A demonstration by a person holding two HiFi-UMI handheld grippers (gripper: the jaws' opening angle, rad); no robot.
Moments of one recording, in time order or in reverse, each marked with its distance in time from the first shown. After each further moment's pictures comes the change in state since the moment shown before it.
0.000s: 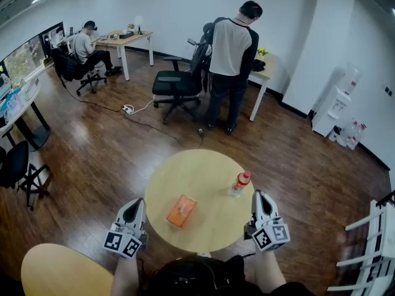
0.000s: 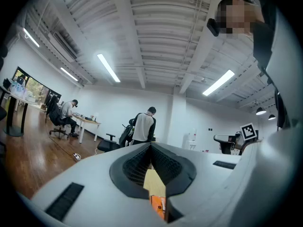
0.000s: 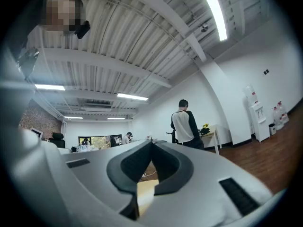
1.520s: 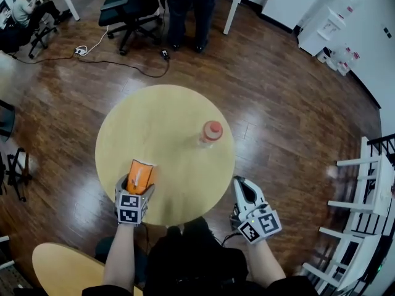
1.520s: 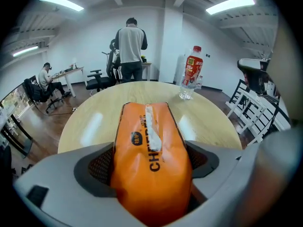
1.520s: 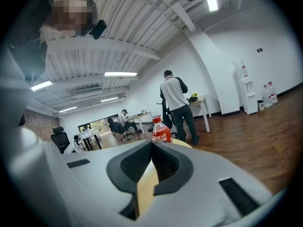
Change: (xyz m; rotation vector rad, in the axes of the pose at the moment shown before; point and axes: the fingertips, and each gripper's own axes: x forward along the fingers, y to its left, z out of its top) left arm 0.077 -0.037 -0.295 0.203 0.921 -0.021; right arm -0.041 -0.064 -0.101 0.125 0.338 -0.046
